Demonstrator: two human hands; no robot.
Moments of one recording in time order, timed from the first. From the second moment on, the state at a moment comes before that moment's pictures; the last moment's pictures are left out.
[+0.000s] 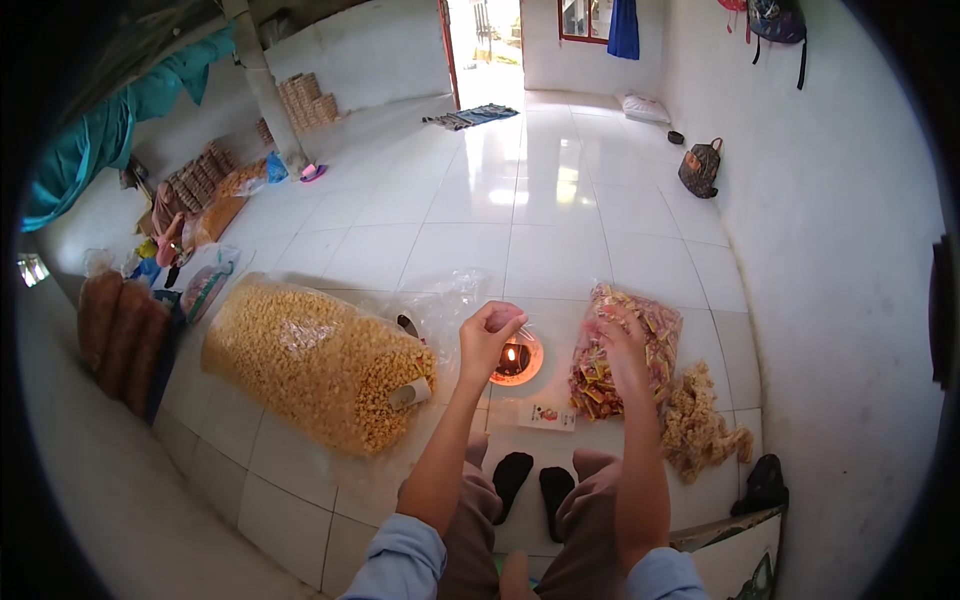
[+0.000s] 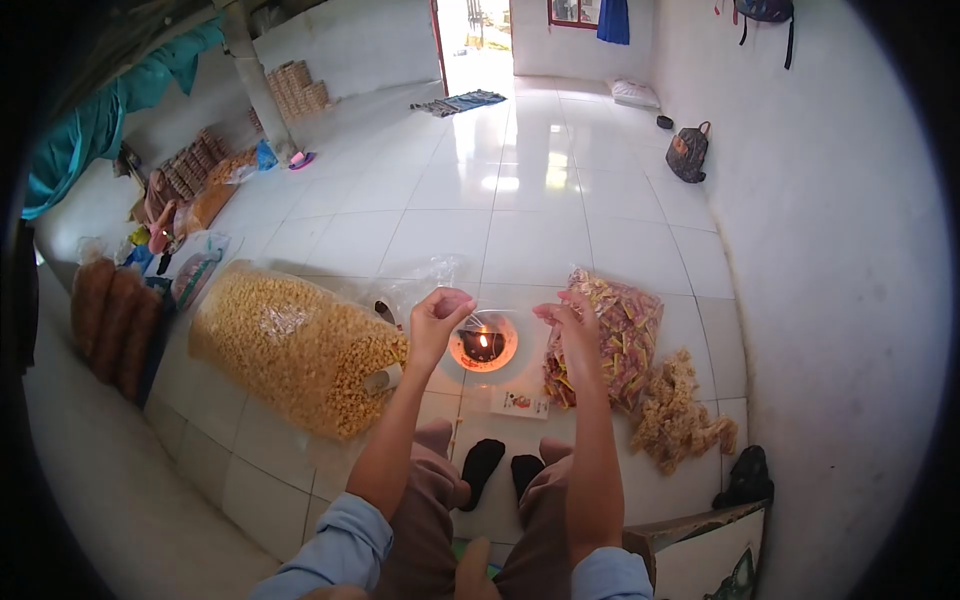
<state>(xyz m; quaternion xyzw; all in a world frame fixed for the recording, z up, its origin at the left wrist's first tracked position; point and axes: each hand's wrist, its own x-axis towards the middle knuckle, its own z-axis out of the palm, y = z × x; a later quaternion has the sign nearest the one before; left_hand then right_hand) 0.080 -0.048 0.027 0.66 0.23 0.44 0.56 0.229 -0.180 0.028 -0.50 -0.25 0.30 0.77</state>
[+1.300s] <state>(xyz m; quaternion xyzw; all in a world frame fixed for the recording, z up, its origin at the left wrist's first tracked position) 0.043 -0.029 -0.001 0.72 0.25 0.37 0.53 0.228 -0.191 0.013 -0.54 -0.34 0.37 0.67</state>
